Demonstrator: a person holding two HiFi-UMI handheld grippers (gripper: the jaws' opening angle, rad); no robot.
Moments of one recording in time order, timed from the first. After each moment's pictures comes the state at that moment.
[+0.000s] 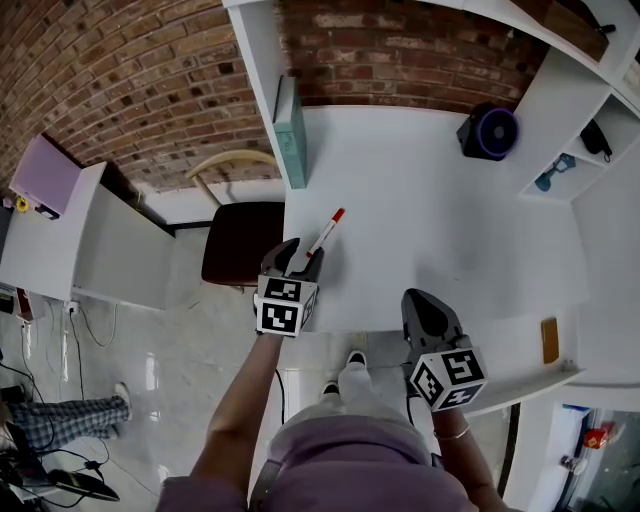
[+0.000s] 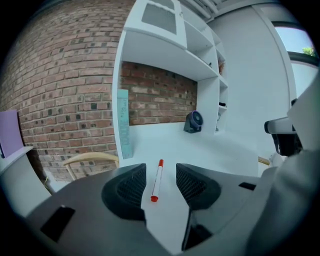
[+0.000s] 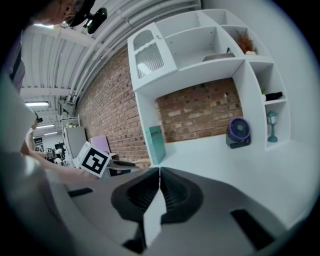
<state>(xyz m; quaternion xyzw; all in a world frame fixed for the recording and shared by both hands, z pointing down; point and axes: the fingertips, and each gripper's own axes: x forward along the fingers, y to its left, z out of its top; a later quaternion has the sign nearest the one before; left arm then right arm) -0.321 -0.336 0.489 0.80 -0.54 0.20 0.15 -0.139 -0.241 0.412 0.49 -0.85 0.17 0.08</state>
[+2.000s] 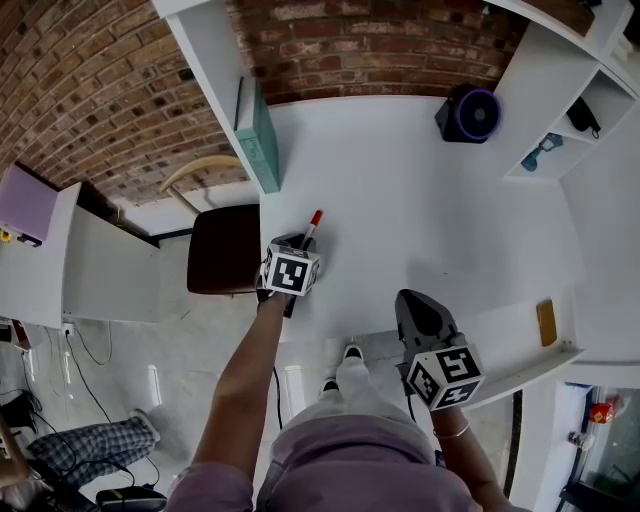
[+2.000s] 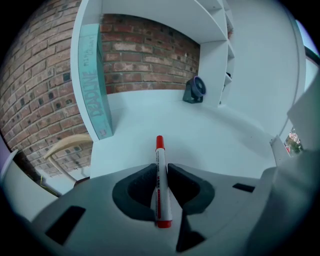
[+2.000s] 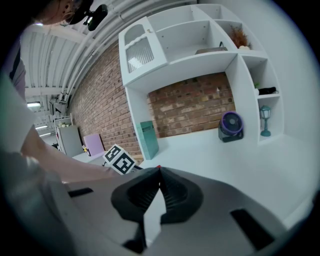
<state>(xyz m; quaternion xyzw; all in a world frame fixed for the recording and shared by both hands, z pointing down) -0.288 -0.399 0.589 0.79 -0.47 0.34 0.21 -0.118 -0.254 0.432 0.51 -0.83 0.20 0.10</state>
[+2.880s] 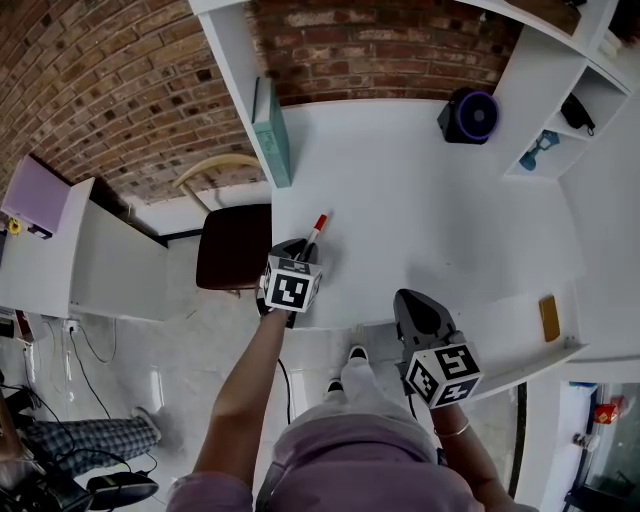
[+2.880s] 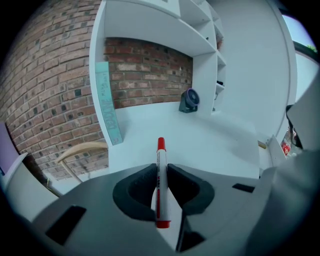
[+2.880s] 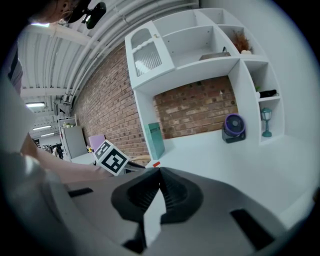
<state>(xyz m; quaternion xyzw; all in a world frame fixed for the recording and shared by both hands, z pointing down) -0.300 -0.347 0.536 0.80 -0.49 0.31 0.17 -0.136 -0.218 0.420 0.50 -0.84 0.19 0.09</state>
